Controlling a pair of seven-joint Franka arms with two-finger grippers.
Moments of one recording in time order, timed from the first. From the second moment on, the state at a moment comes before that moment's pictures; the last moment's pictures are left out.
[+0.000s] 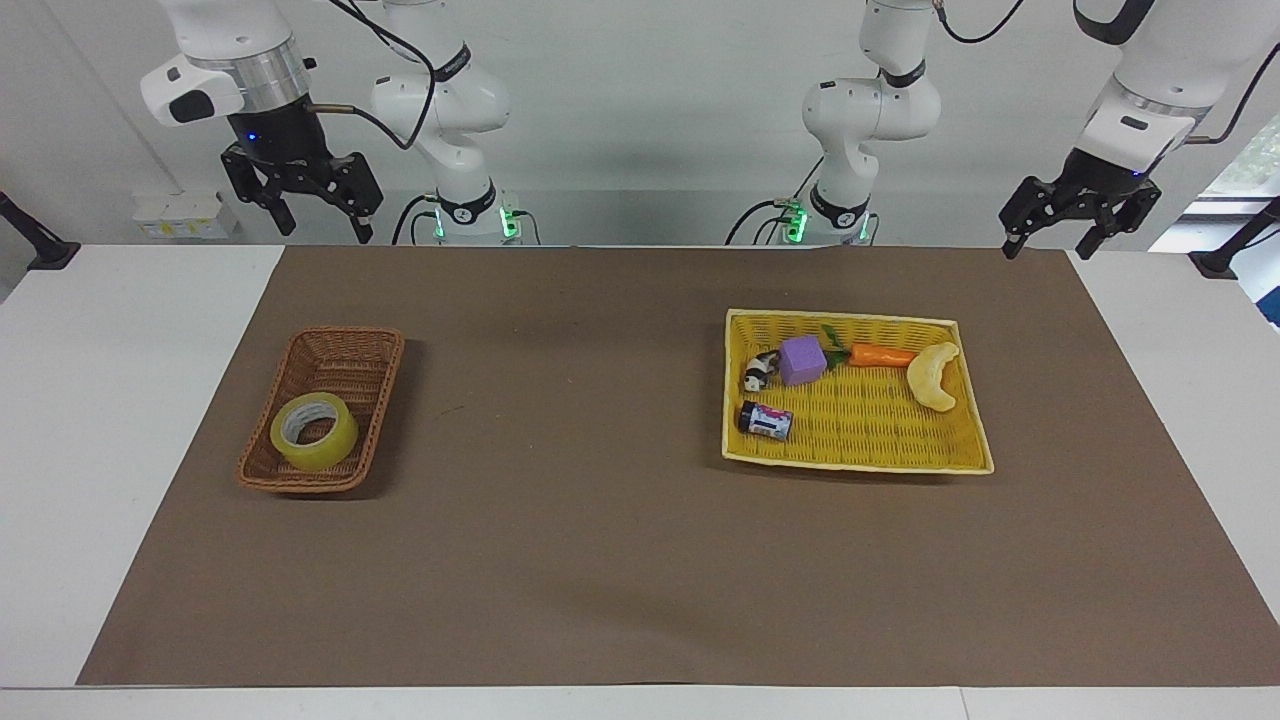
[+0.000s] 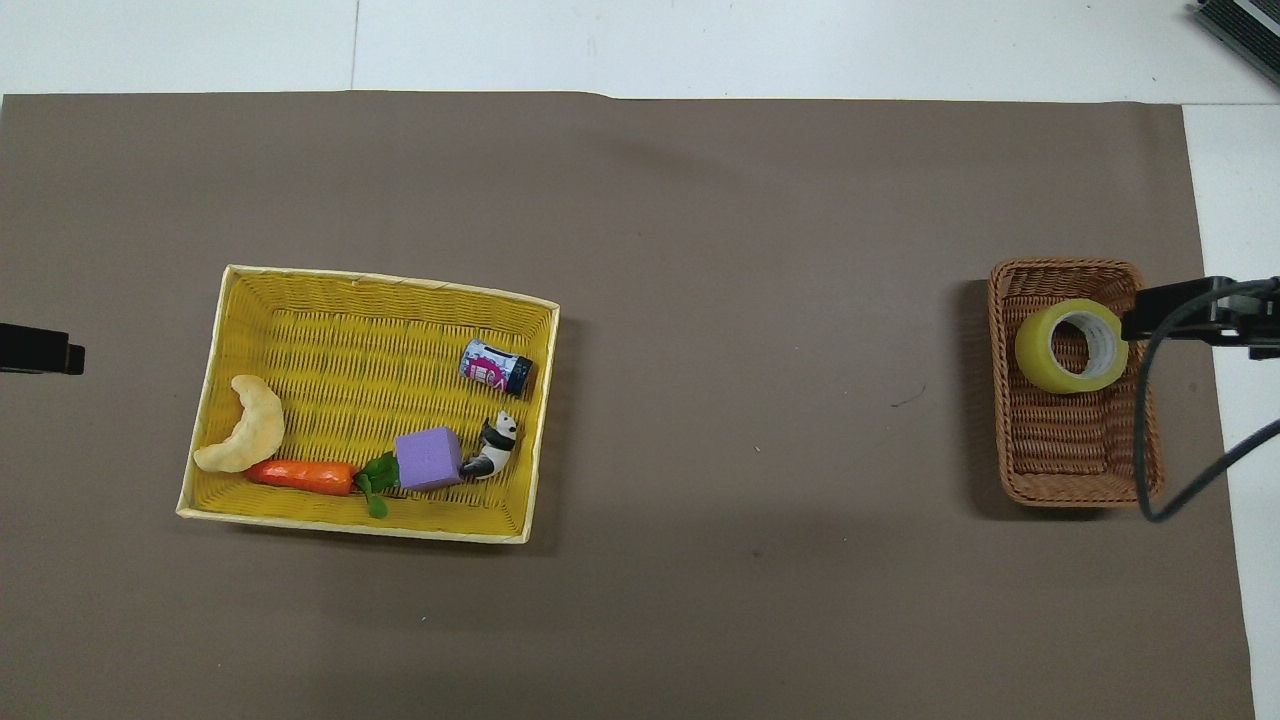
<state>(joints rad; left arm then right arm) -0.09 -0.13 0.11 -1.68 0.00 1.60 0.10 0.05 -0.09 -0.04 -1.56 -0.01 1.54 0.18</state>
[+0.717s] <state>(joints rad) -0.09 -0.13 0.10 -1.68 -0.01 1.59 0.11 0.05 -0.12 -0.04 -1.56 -0.01 1.47 0.08</state>
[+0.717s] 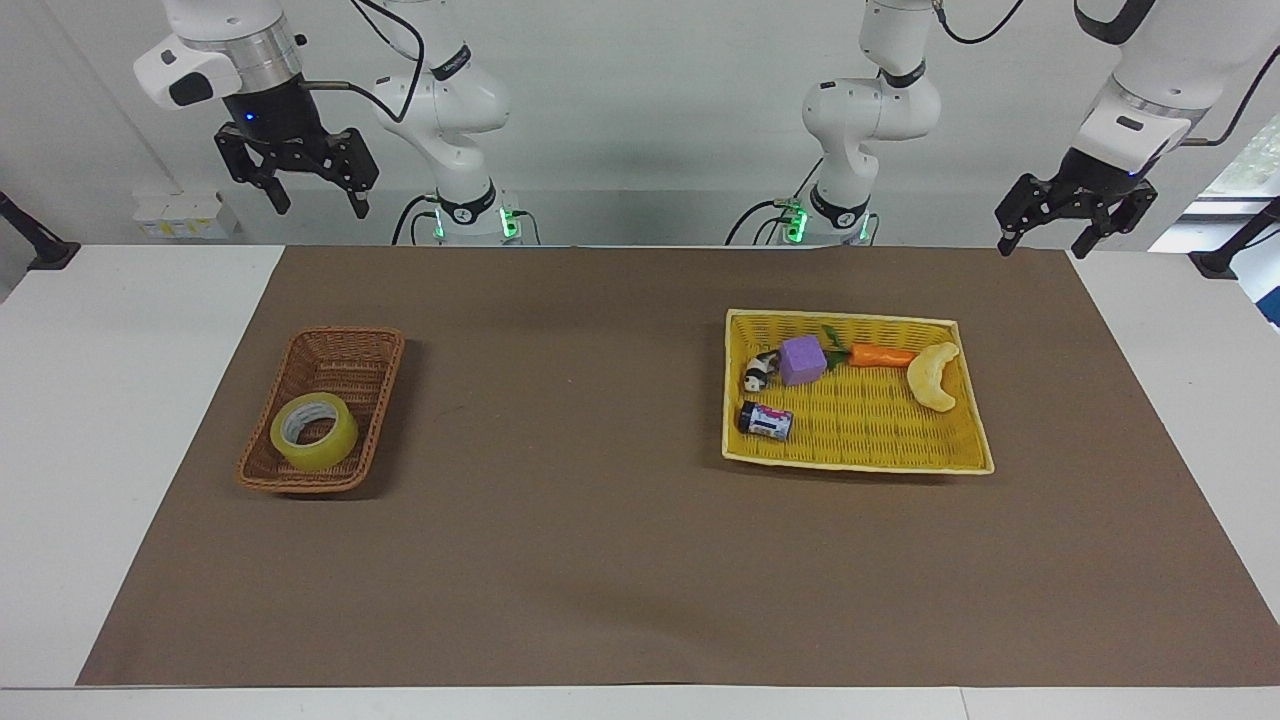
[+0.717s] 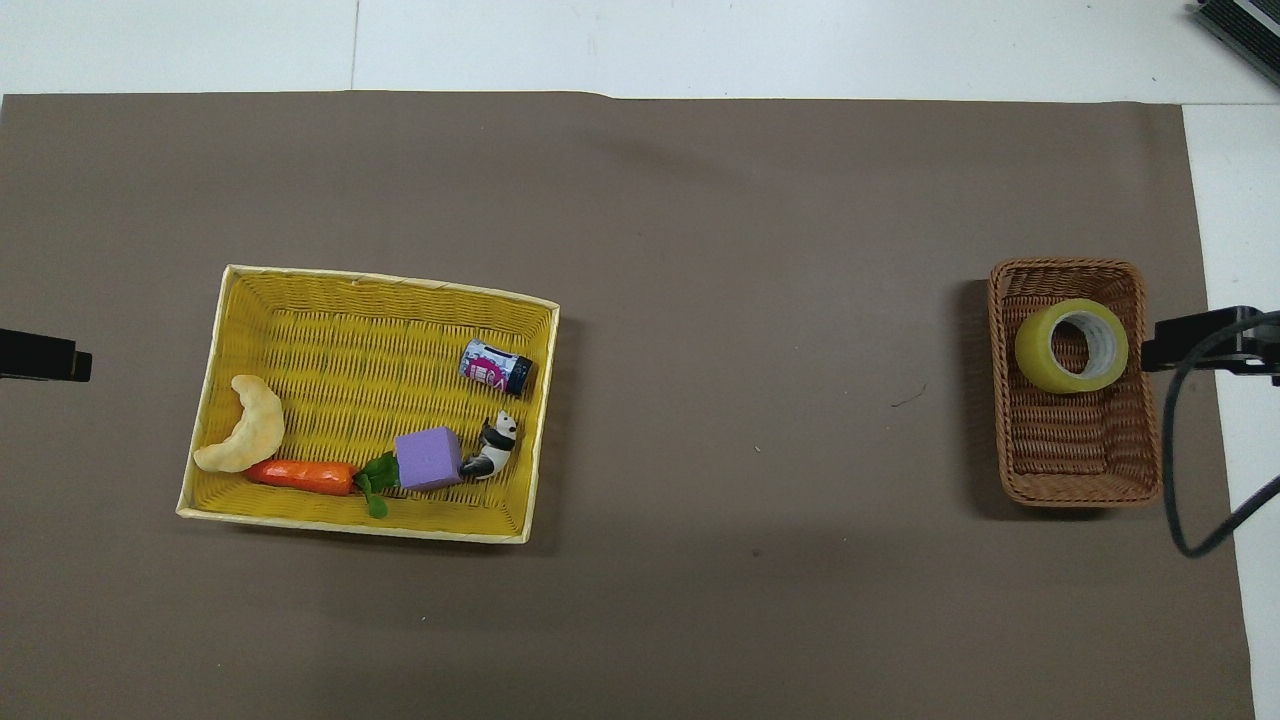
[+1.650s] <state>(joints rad) -0.09 -0.13 0.10 -1.68 -0.01 1.59 0.11 0.05 -0.14 -0.03 -1.58 -0.01 1.46 0.03</state>
